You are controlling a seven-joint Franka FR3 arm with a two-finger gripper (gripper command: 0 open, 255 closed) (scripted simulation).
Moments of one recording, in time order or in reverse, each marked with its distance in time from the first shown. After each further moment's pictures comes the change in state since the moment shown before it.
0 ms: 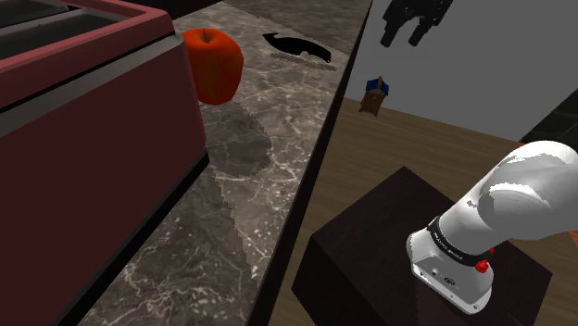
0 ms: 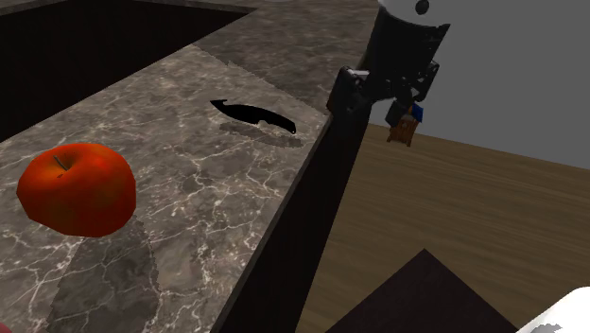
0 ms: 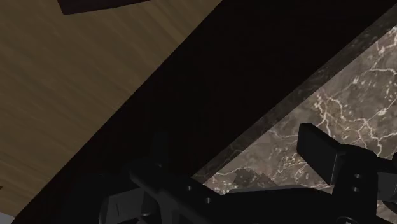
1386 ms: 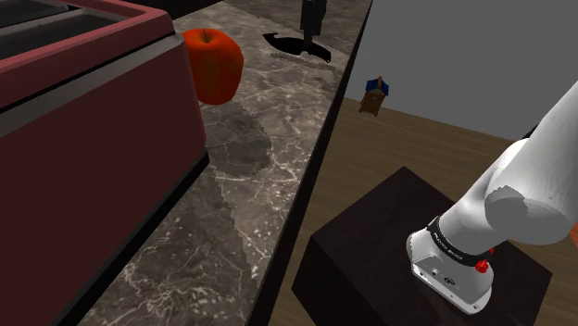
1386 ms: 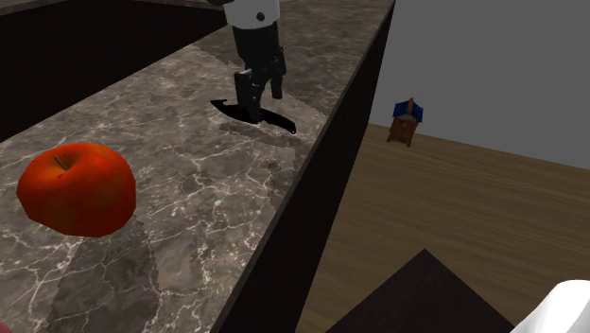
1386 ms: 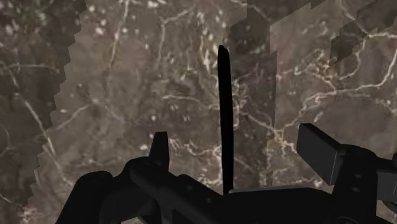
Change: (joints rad) arm 0.150 0.839 -0.028 0.690 -0.066 -0.051 -0.607
